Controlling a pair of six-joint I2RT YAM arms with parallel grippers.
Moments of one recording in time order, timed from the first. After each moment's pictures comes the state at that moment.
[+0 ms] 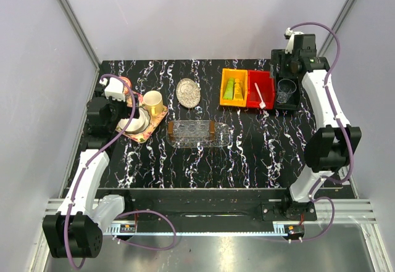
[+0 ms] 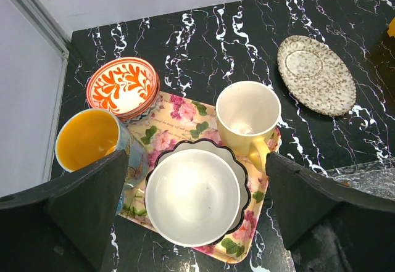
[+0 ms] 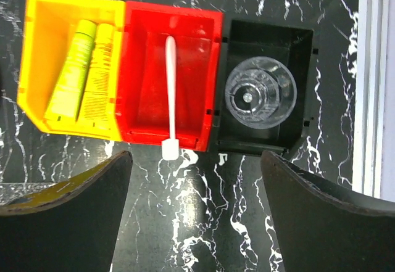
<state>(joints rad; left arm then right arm) 0.00 0.94 0.74 -0.03 0.11 0.13 0.04 1.74 1.77 -0.72 0.00 0.00</state>
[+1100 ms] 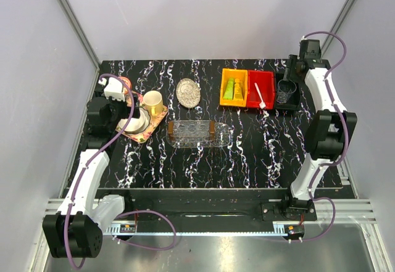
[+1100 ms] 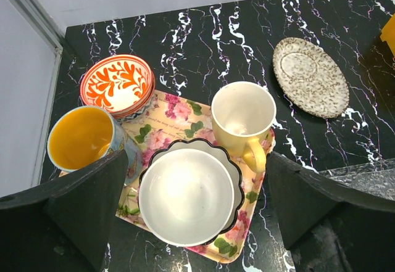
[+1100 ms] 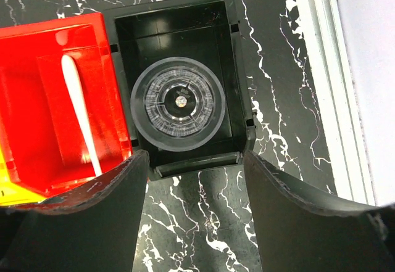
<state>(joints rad) 0.00 0.94 0.74 -0.03 0.11 0.10 -0.09 1.90 1.77 -0.66 0.15 0.10</state>
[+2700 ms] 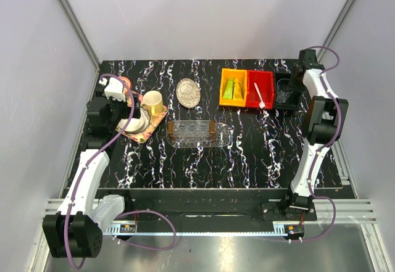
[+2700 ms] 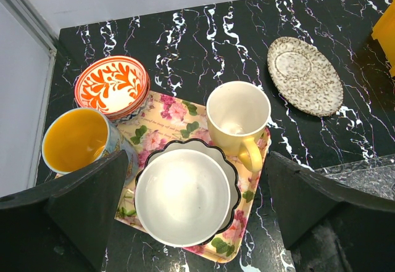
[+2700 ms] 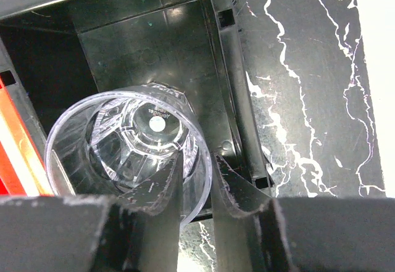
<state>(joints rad) 0.00 0.94 0.74 -0.03 0.13 0.10 -0.15 2.18 1.86 -0.65 0.10 0.16</state>
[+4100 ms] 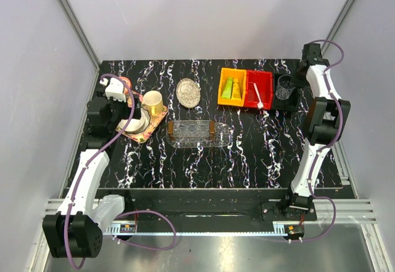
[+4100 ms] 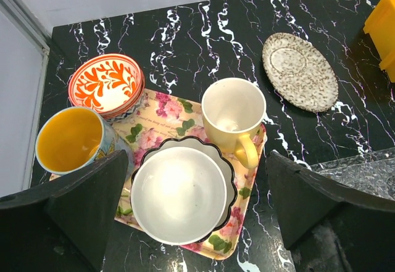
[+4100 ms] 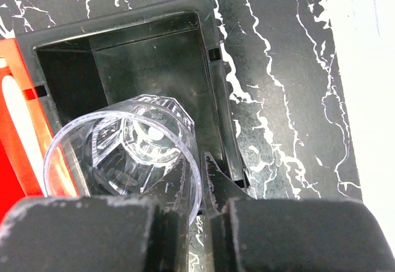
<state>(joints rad) 0.00 0.94 0.74 -0.04 0.15 0.10 -0.17 2.18 1.95 -0.72 0.08 0.14</state>
